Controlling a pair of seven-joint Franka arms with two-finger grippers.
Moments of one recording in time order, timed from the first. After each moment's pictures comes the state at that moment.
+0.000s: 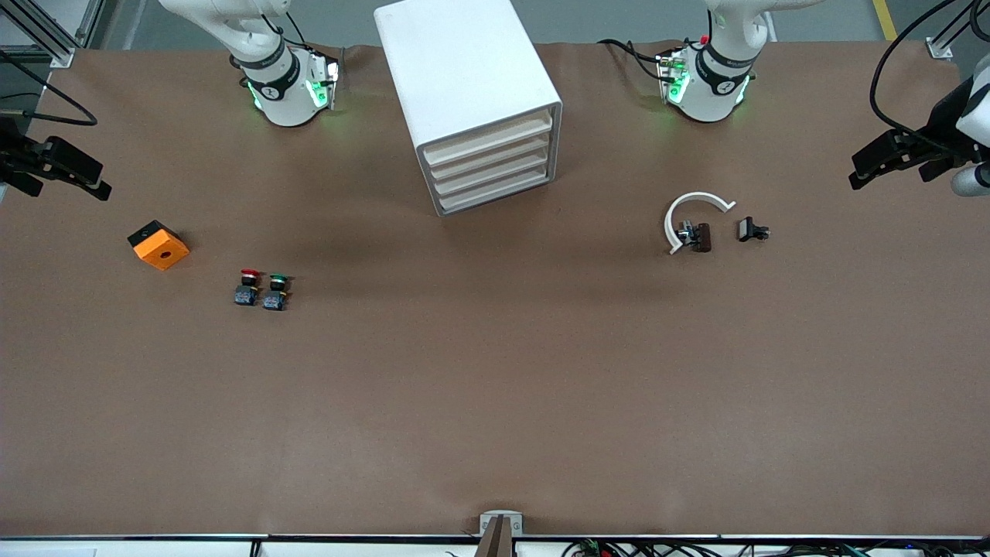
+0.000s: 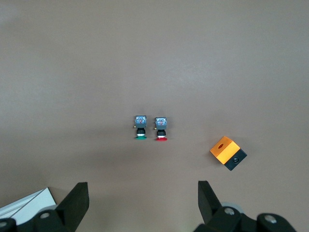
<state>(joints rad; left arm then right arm) 0.08 -0.08 -0.11 -1.63 0.01 1.53 -0.13 -0.04 -0.06 0.01 -1.57 0.02 1.53 0.05</state>
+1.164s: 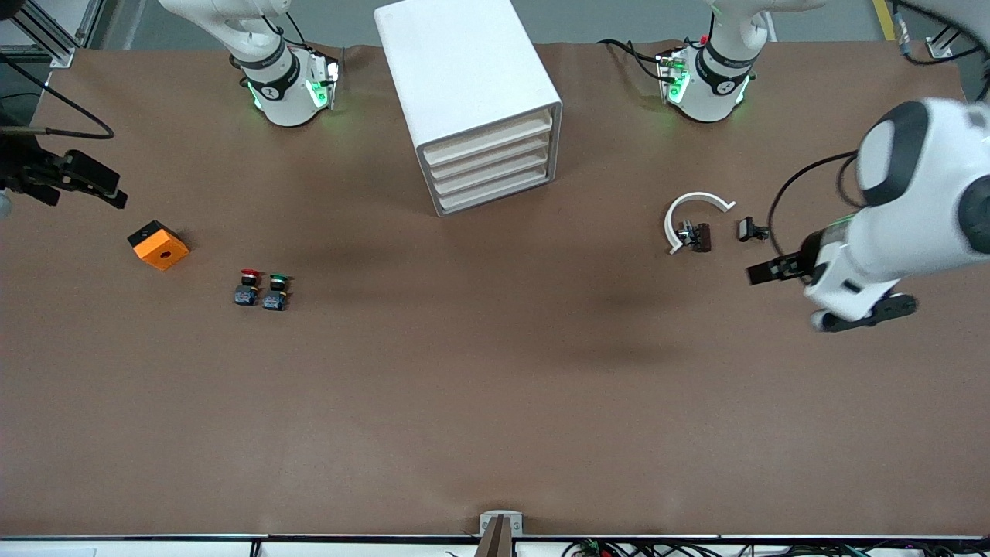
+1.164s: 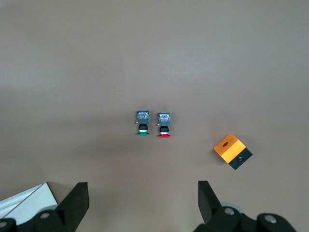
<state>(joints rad) -0.07 0.34 -0.13 -1.55 0.01 1.65 -0.49 -0.03 -0.01 0.02 -1.57 0.02 1.52 0.05</state>
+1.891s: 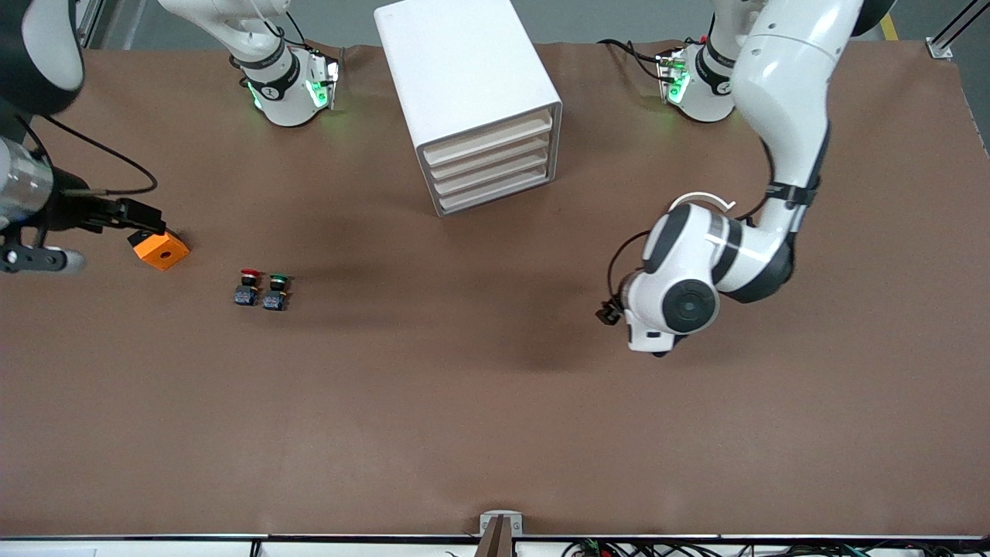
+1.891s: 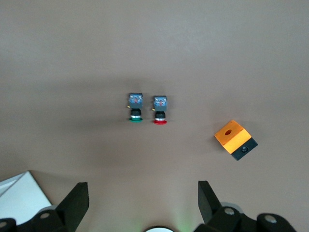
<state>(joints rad) -0.36 0.67 -0.13 -1.48 -0.12 1.82 -1.28 -0.02 0.14 0.02 -1.58 -0.02 1.50 0.05</state>
